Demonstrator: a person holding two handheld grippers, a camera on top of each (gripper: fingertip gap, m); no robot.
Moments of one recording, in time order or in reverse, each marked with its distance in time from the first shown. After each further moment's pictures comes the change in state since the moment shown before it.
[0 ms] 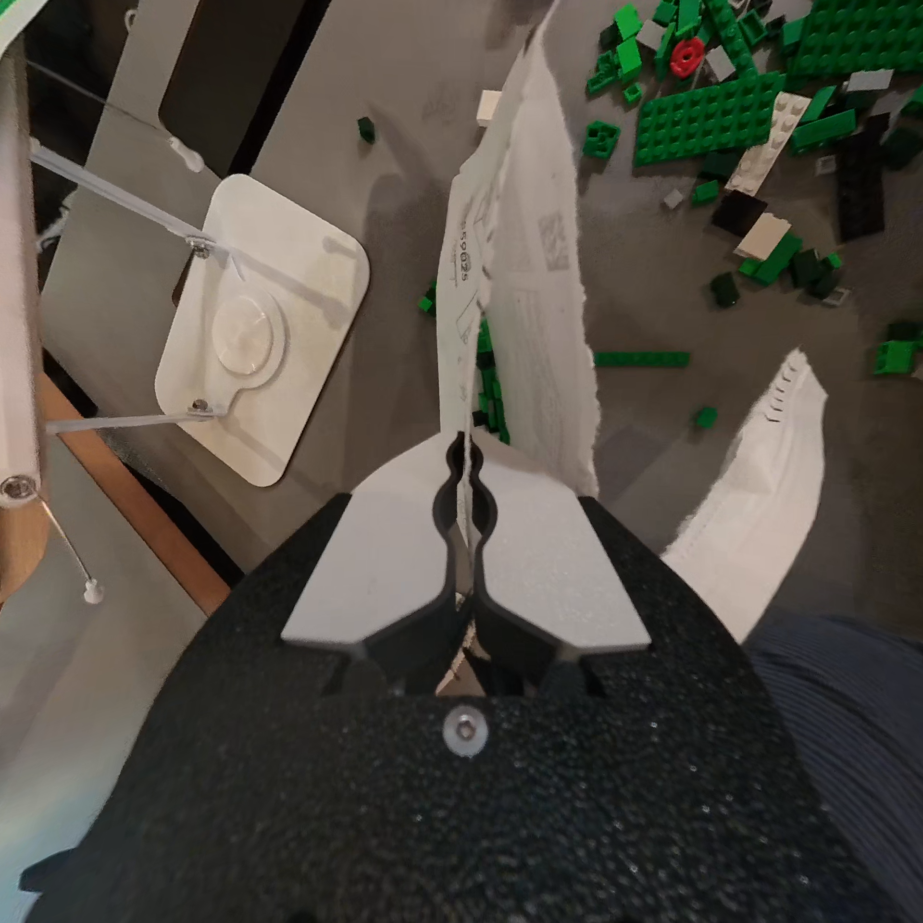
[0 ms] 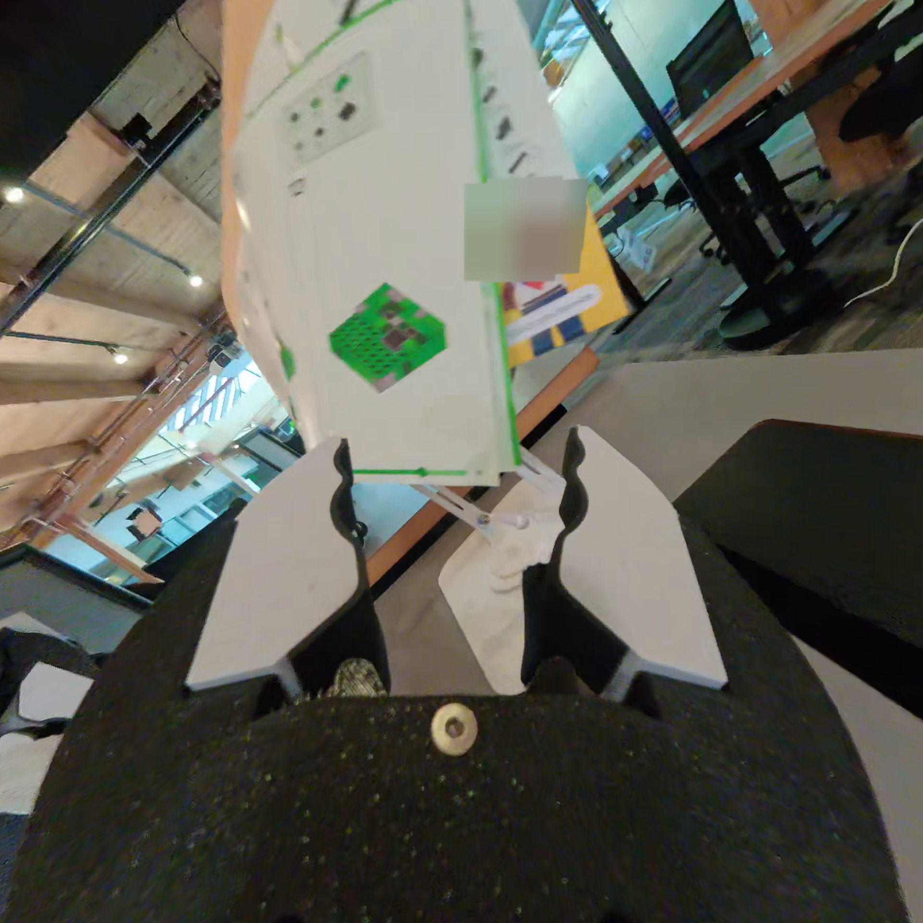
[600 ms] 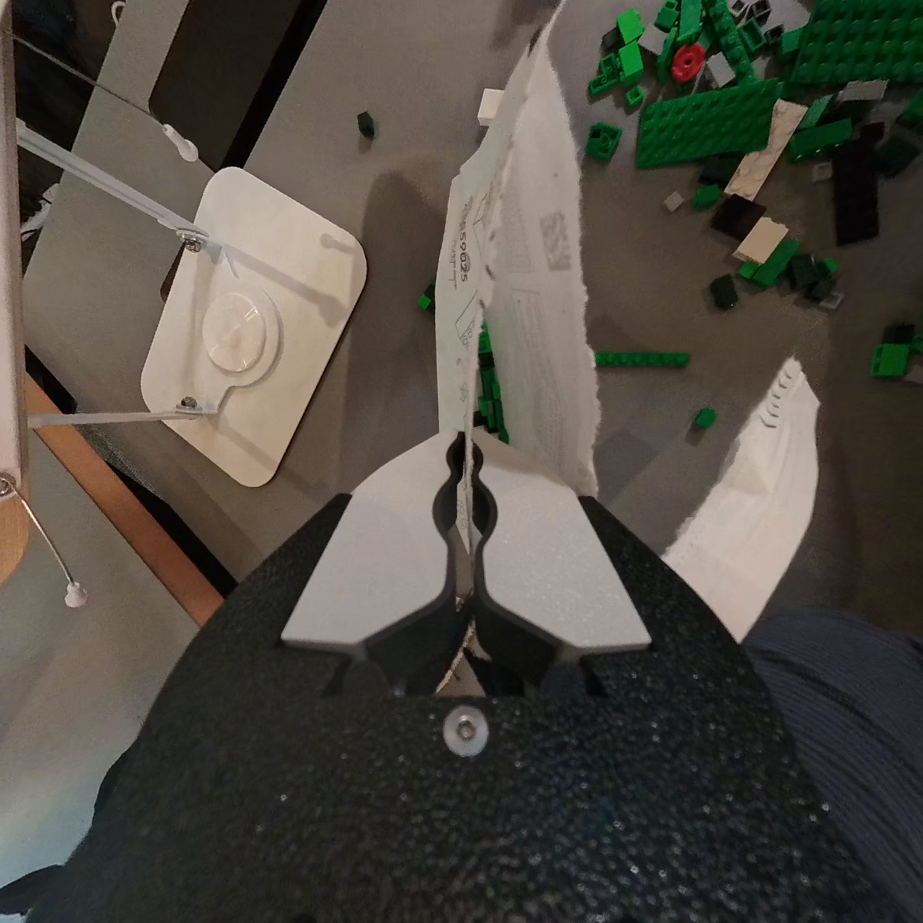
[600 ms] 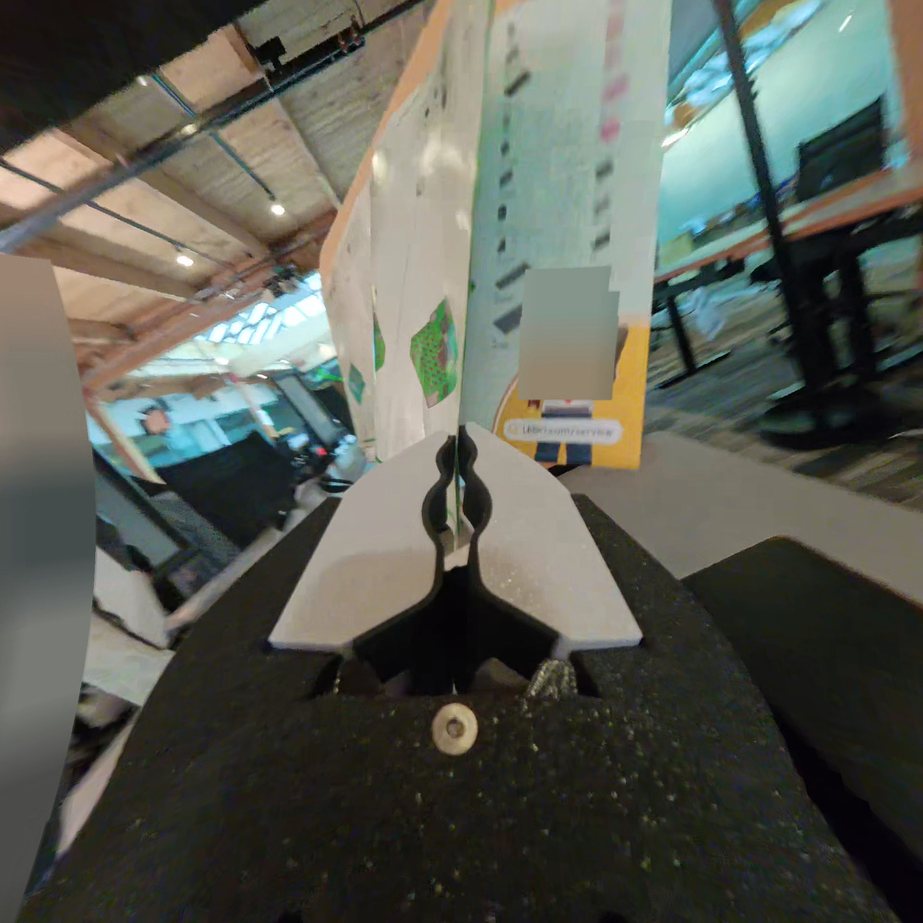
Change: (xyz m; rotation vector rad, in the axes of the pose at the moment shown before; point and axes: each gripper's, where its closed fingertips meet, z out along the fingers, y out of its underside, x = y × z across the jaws) left arm -0.002 0.002 0.002 0.007 0.022 -0.020; right arm -0.030 -0.014 -0.009 -0.007 -0.190 -0.256
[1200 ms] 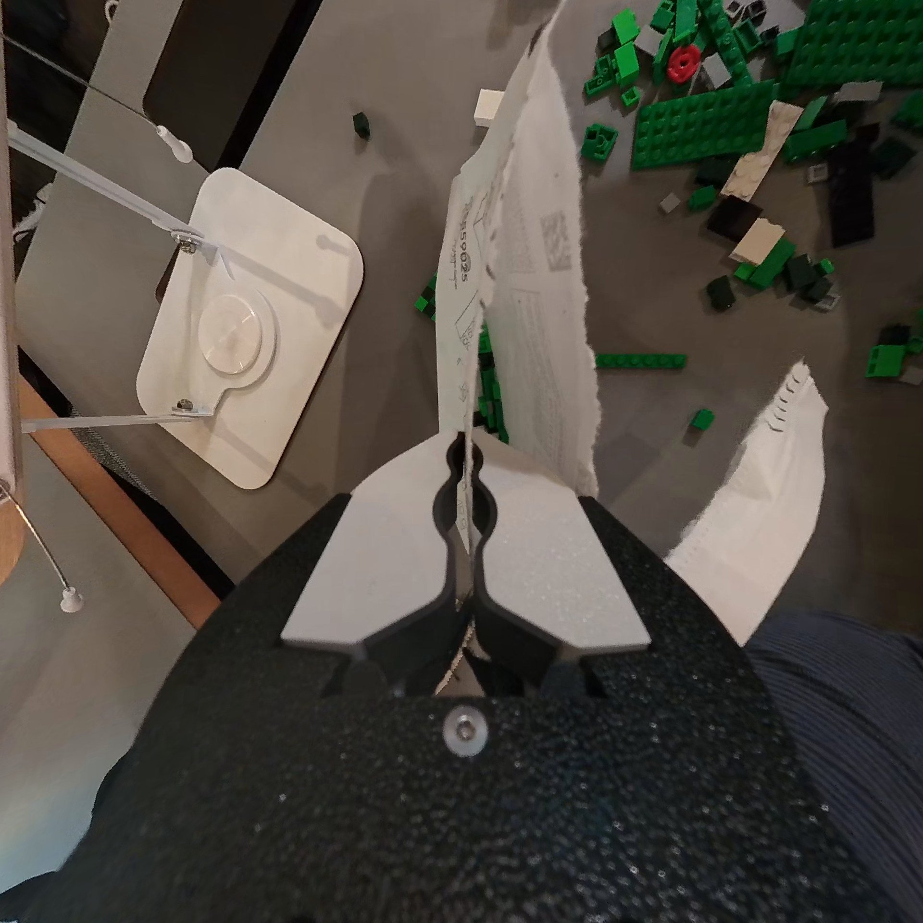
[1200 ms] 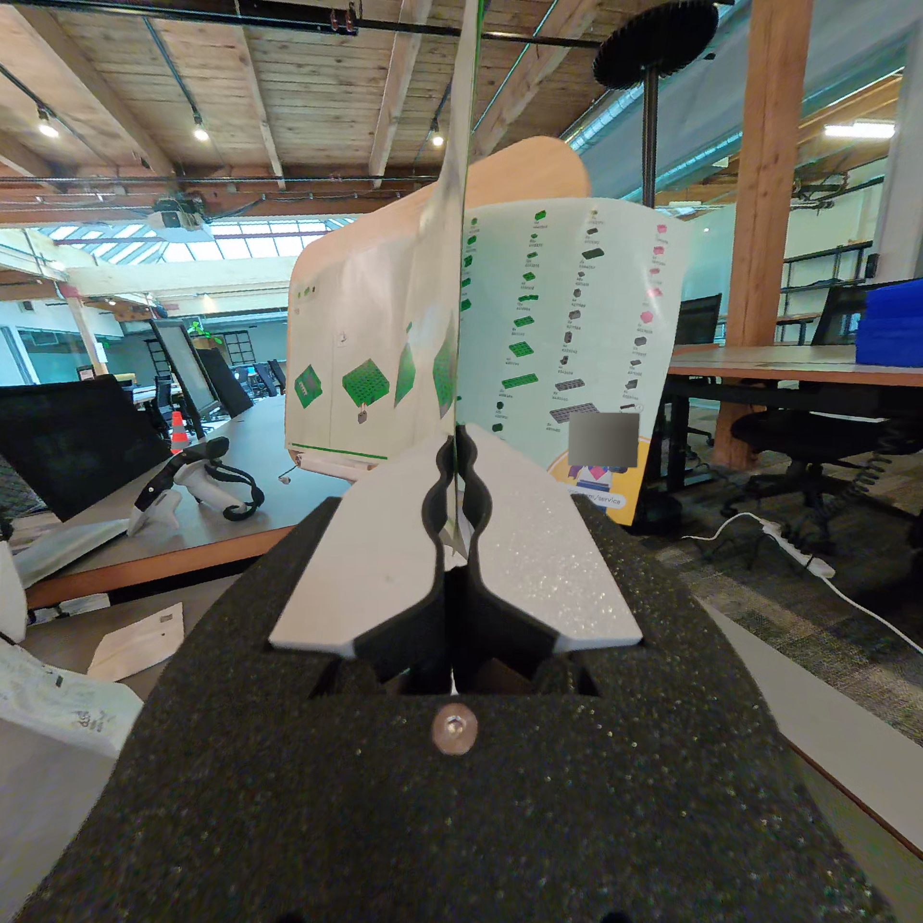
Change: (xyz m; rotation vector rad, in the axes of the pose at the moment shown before) left arm 0.001 -0.001 0.001 -0.001 0.007 0.001; right arm -0.022 -0.034 -0.010 0.054 0.125 -0.394
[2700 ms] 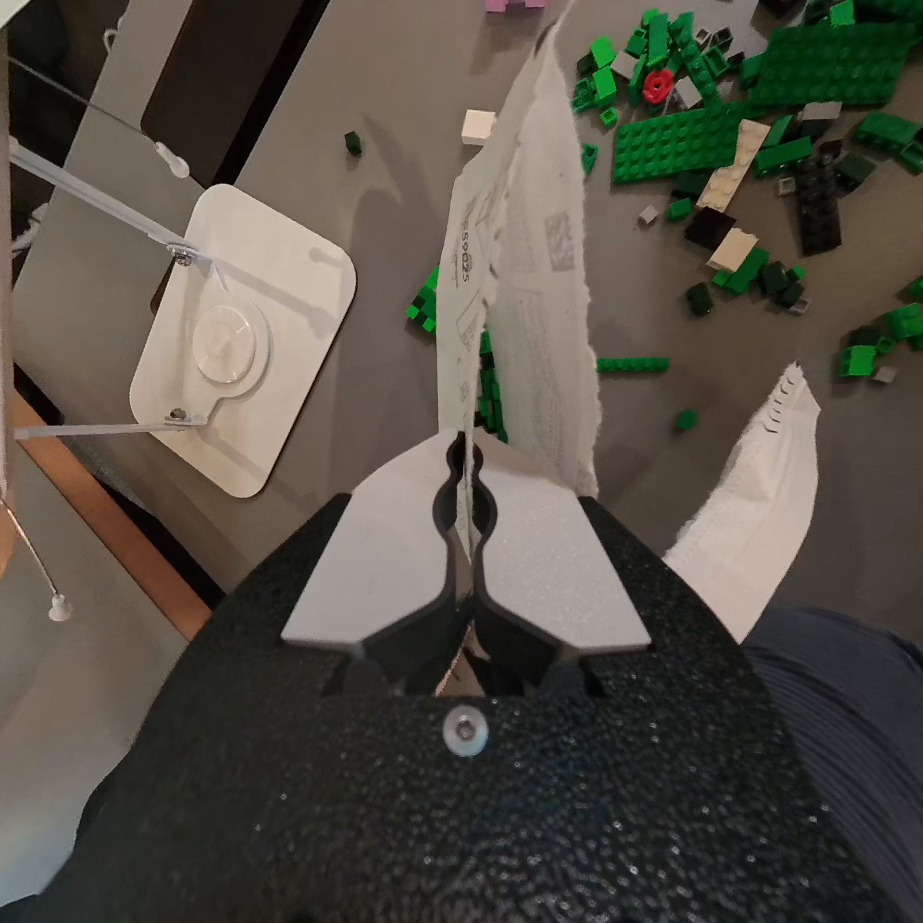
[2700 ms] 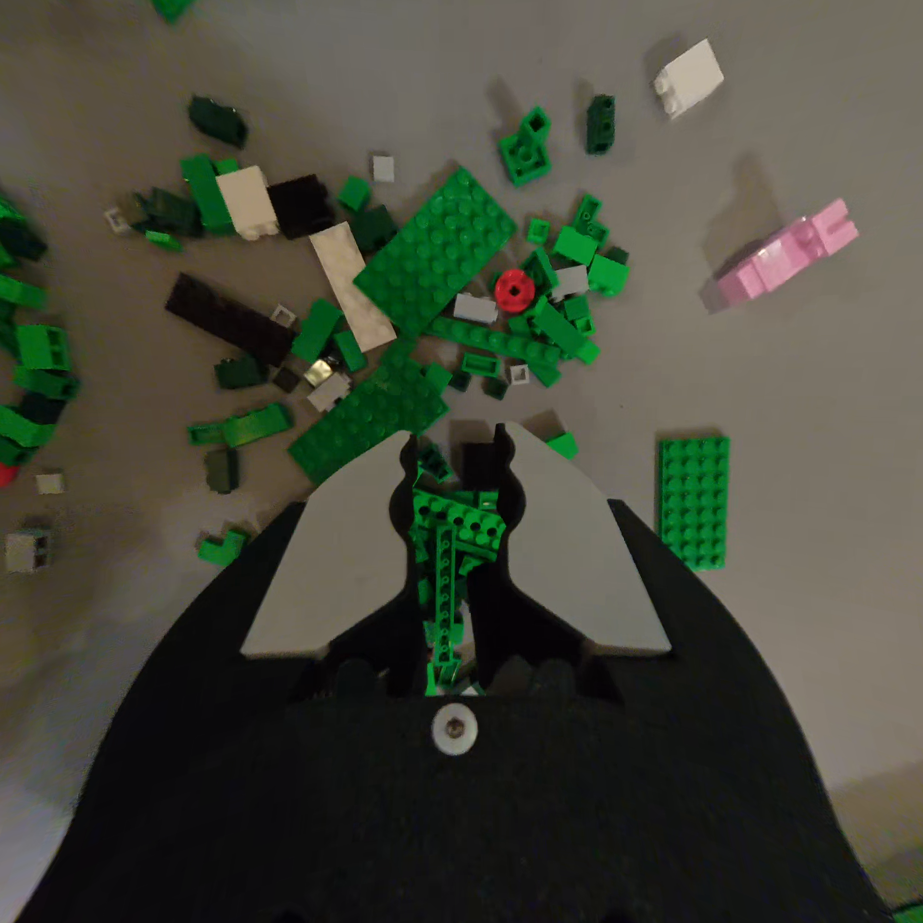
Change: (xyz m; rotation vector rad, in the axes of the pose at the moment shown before) left arm 0.004 0.000 -0.004 0.035 0.019 0.002; right arm -0.119 0.152 -0.266 -1.405 -0.063 -0.267
